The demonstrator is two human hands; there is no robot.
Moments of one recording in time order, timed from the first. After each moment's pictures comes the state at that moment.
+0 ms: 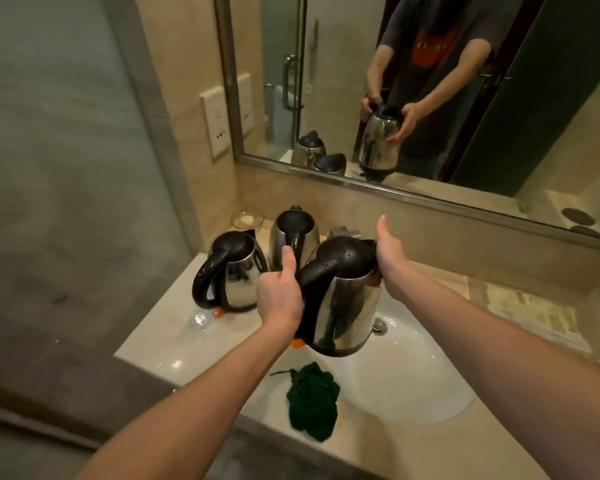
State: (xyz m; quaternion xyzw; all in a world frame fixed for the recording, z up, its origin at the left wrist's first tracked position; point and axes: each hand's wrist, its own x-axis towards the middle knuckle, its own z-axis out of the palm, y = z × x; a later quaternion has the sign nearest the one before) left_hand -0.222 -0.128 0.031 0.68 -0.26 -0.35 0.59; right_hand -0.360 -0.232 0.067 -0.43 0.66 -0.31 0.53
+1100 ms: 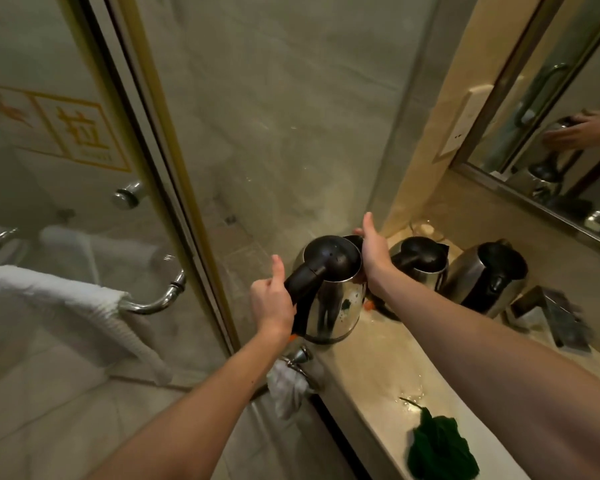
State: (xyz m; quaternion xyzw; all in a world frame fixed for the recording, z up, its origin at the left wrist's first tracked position) left_hand -0.018 0.032 -0.005 0.72 0.01 -0.17 0.67; right_hand -0.043 -0.140 0.021 -0.57 0.48 -0.14 0.66
